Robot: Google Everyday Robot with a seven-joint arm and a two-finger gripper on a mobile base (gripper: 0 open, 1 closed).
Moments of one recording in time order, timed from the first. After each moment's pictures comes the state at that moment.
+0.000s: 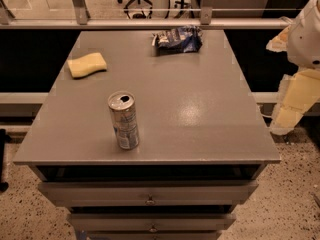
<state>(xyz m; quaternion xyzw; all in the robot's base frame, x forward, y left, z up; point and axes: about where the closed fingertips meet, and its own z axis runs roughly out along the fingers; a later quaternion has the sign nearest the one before) 0.438 -0.217 0.976 -0.60 0.78 -0.03 0.16</state>
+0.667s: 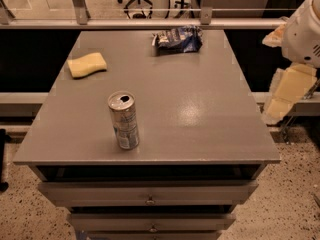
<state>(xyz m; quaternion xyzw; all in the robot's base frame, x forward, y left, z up) 0.465 -0.218 0.972 -0.60 0.78 -0.03 0.19</state>
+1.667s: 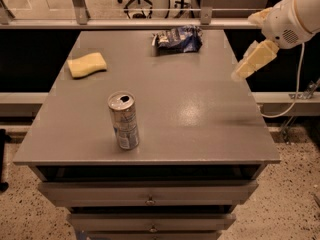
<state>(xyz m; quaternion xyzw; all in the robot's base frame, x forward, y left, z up) 0.608 -0.219 0.960 -0.54 0.75 0.04 0.37</state>
